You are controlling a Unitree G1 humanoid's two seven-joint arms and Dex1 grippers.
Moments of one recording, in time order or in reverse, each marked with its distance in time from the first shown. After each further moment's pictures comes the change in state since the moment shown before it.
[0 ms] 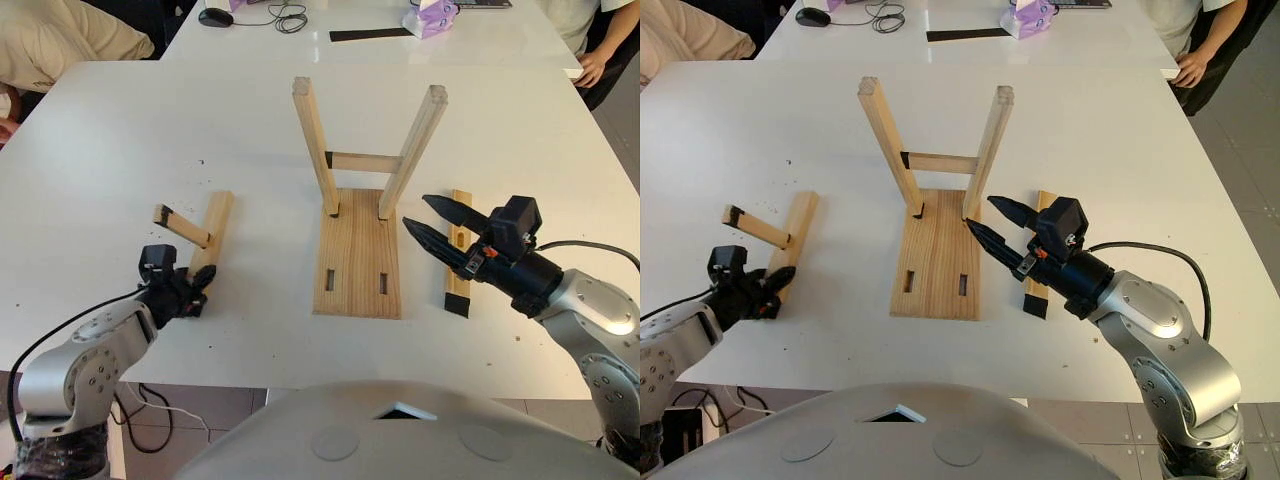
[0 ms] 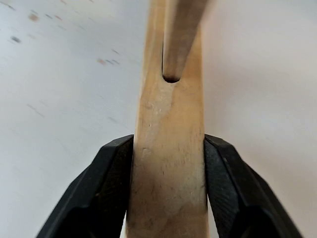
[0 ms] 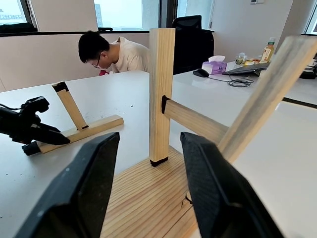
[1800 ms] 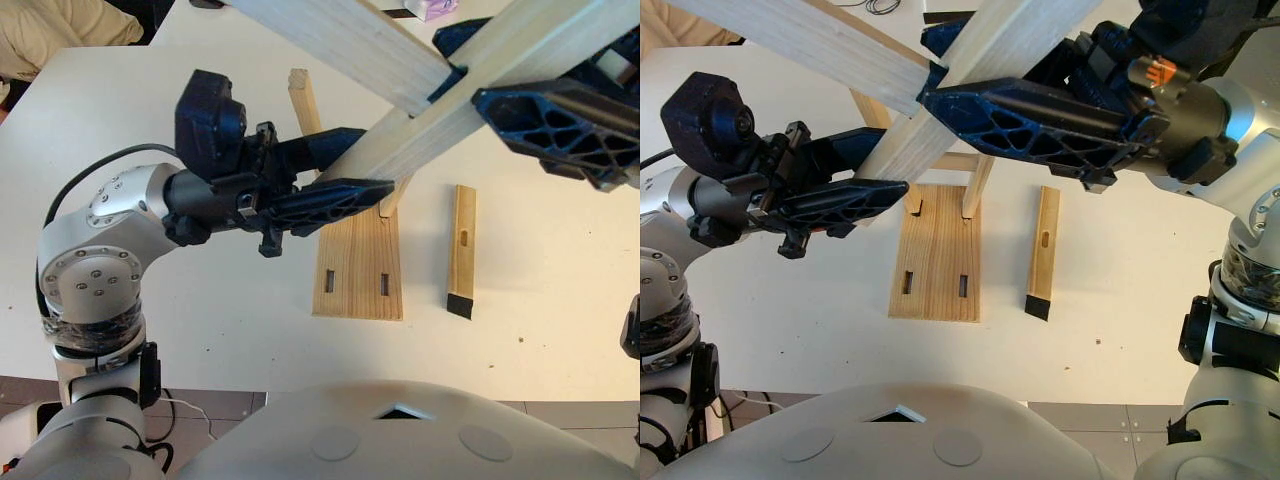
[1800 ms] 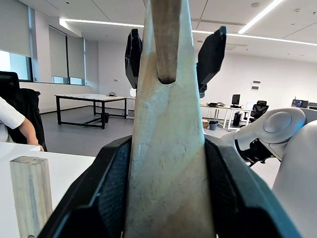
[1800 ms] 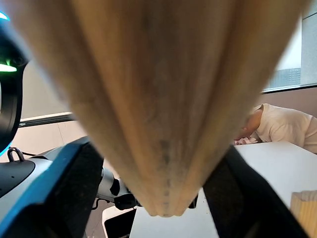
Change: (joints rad) left arm -0.705 -0.009 -0.200 -0.216 -0.610 -0.195 -0.636; right arm -0.875 -0.245 -0.096 0.414 1.052 0.315 0.153
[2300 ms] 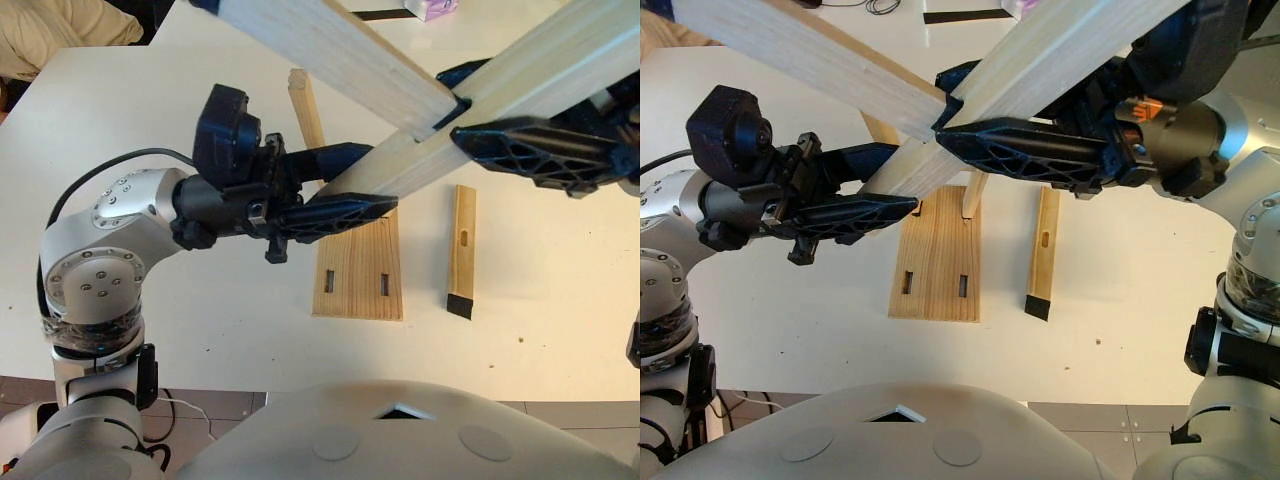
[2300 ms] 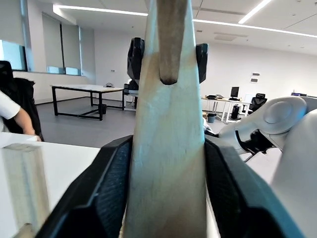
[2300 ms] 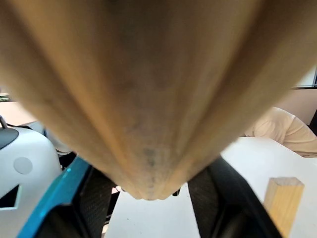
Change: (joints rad) left arm 0.004 0.030 -0.005 0.025 0.021 0.013 0.008; right arm 0.090 -0.043 -0.020 -0.045 -0.216 -0.008 0.149
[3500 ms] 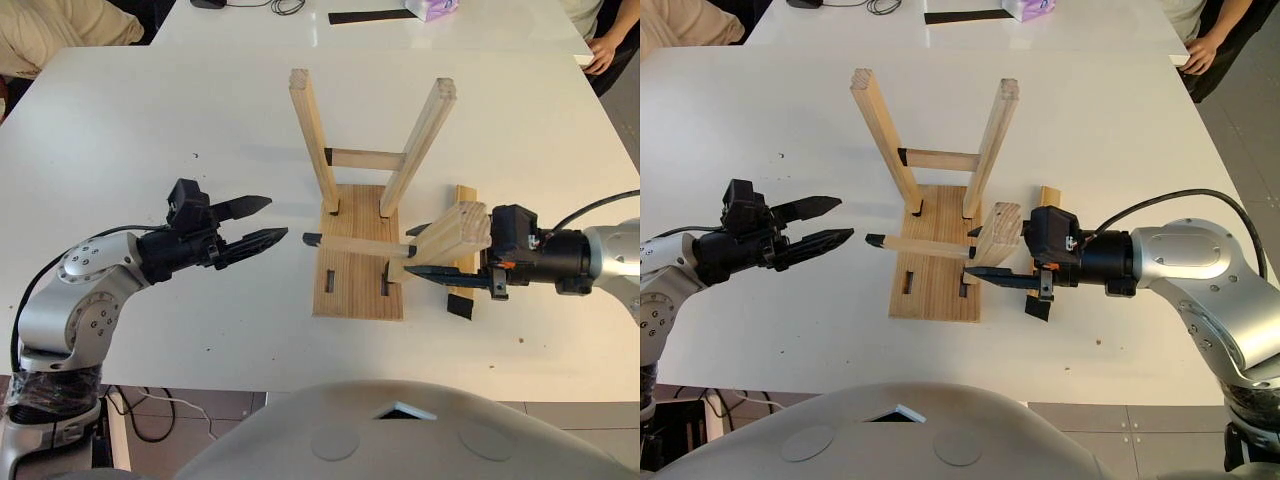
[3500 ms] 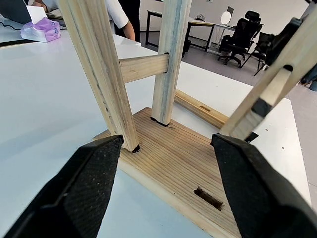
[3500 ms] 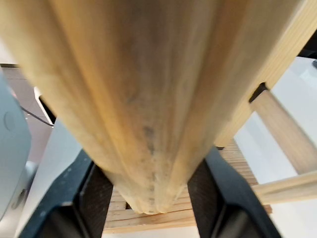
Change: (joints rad) left arm 0.450 0.123 0.077 0.219 0.531 -0.250 -0.274; right arm 0.539 -0.085 0.124 -0.257 -0.775 -0.312 0.208
